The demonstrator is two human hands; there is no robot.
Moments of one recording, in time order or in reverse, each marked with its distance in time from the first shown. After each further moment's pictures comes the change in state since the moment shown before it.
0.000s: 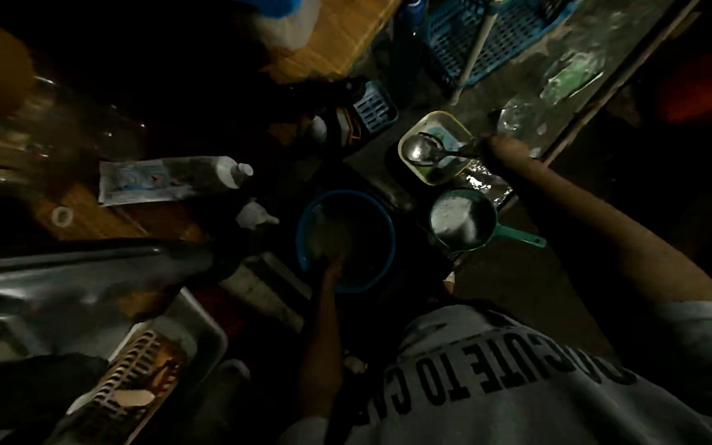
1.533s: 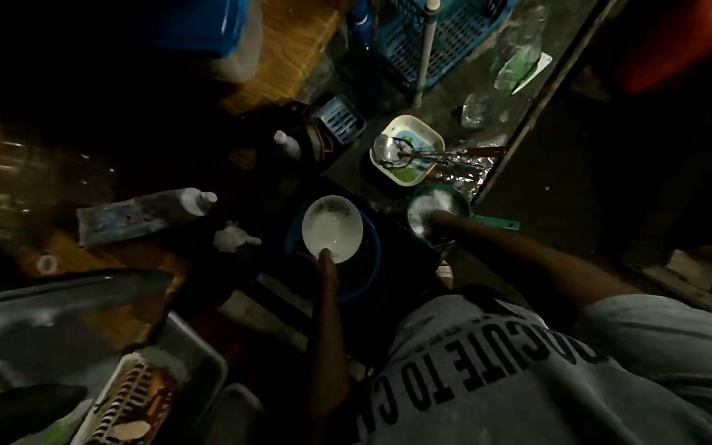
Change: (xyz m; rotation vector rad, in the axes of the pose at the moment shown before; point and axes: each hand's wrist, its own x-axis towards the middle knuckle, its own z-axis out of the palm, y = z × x) left_hand -0.092 0.065 0.024 -0.446 0.335 0.427; right_hand -0.088 -0.027 0.113 0.096 -0.496 -0.273
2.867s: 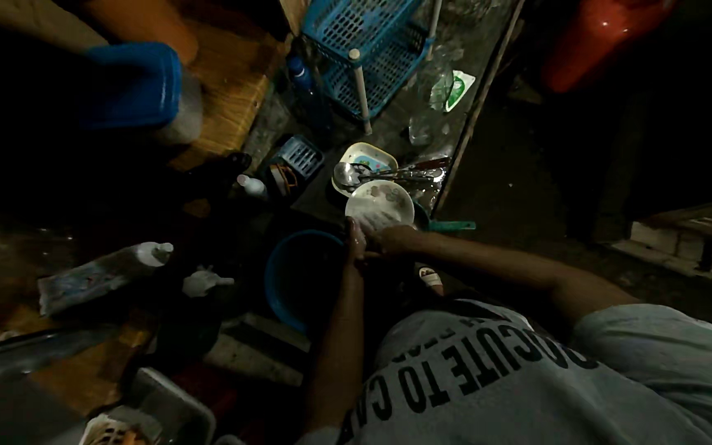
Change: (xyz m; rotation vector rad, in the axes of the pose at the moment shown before) left_hand -0.038 0.042 0.122 0.006 -0.570 -0.259; right_hand -0.094 -0.071 -0.035 -0.023 0.308 -0.316
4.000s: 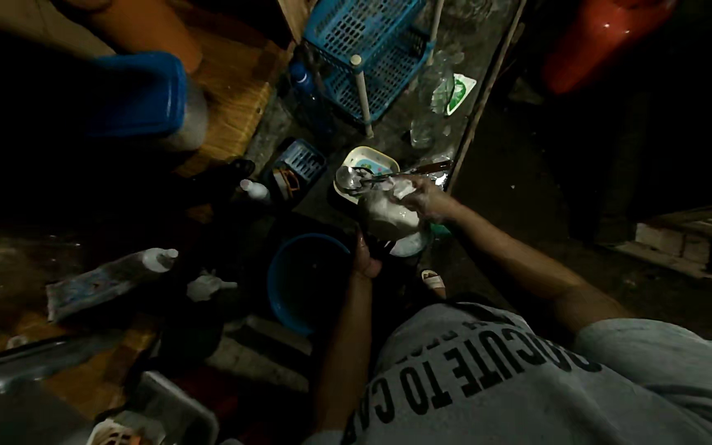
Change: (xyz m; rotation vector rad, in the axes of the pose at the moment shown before) left_hand 0.014 -0.012 0.011 -0.498 -0.307 0.033; right_hand -0.017 0.051 -0.051 0.987 0.446 0.047
